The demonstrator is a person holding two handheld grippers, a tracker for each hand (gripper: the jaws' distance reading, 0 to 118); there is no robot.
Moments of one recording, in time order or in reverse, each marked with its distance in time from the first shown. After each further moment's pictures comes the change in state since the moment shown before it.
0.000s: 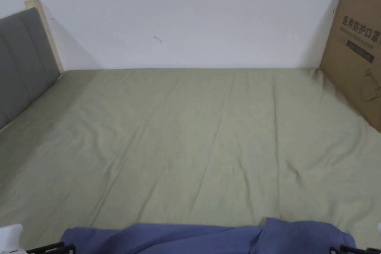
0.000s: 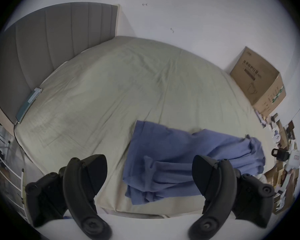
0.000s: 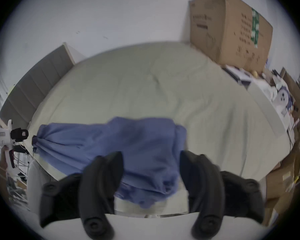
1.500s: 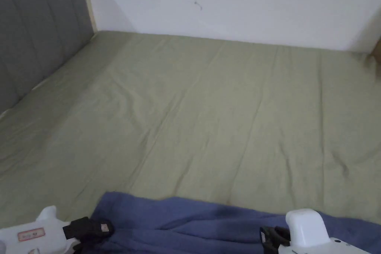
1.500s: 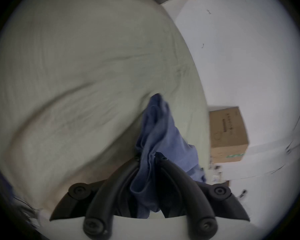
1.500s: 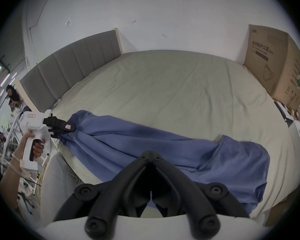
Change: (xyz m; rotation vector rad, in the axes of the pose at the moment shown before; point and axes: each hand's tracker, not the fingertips) left arm -0.039 -0.024 -0.054 -0.131 -0.336 0.597; right arm -0.191 -0.011 -0.045 0.003 0.239 0.219
